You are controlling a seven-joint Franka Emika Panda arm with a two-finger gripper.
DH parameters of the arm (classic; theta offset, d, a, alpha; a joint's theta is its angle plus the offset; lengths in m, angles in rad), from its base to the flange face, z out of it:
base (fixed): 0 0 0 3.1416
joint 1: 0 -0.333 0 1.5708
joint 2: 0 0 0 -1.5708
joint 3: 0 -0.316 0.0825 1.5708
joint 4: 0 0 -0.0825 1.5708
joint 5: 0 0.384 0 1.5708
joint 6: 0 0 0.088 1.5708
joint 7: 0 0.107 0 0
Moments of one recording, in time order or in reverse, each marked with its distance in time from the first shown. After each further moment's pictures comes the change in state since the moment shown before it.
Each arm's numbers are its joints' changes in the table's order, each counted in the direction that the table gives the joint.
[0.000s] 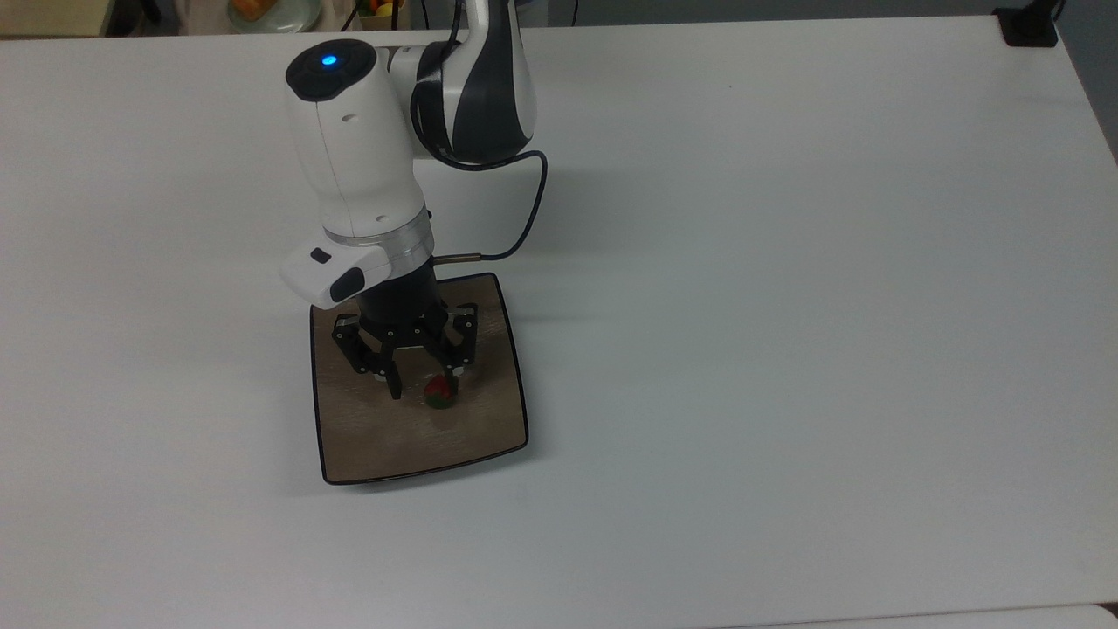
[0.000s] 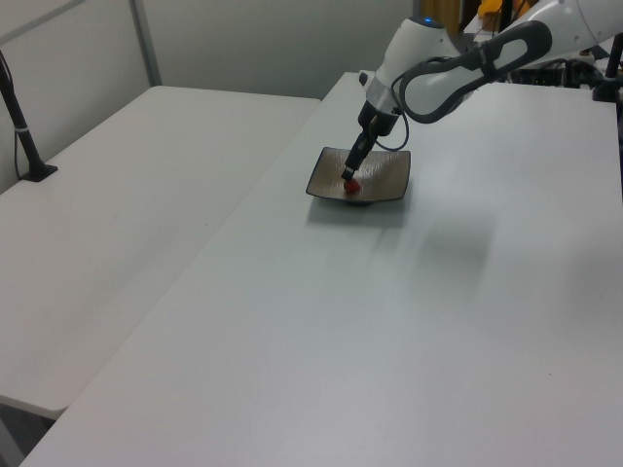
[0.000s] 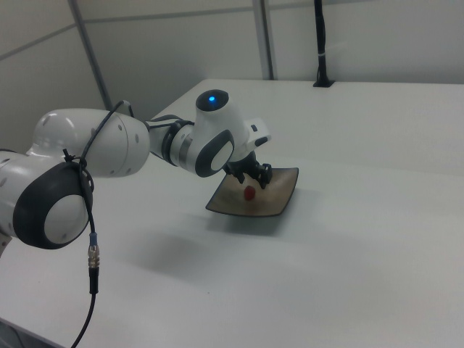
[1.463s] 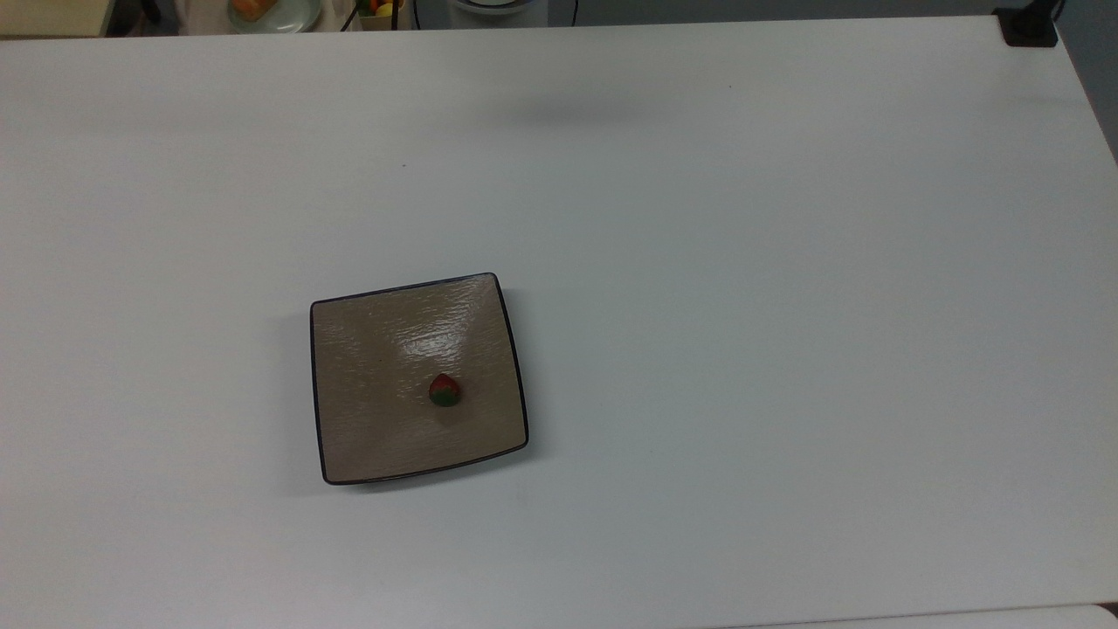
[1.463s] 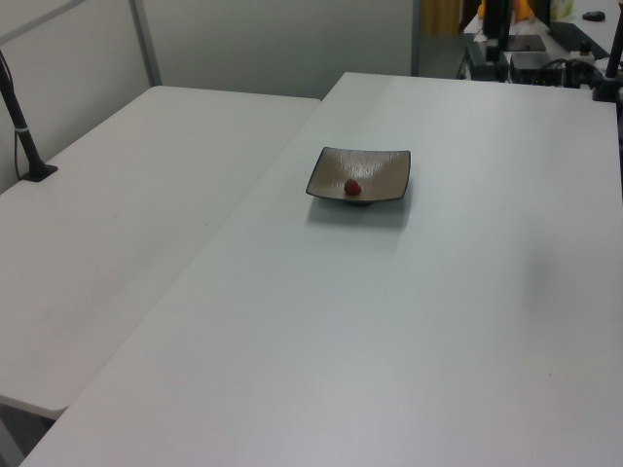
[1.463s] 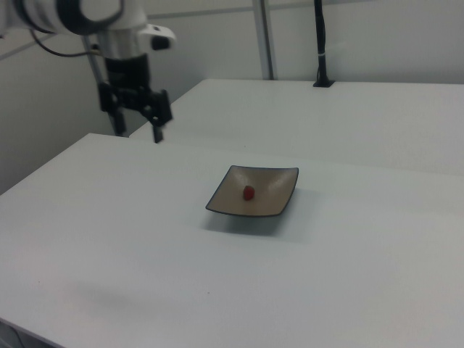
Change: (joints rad) arm -0.113 -0.648 0.116 -0.002 0.000 -1.130 0.119
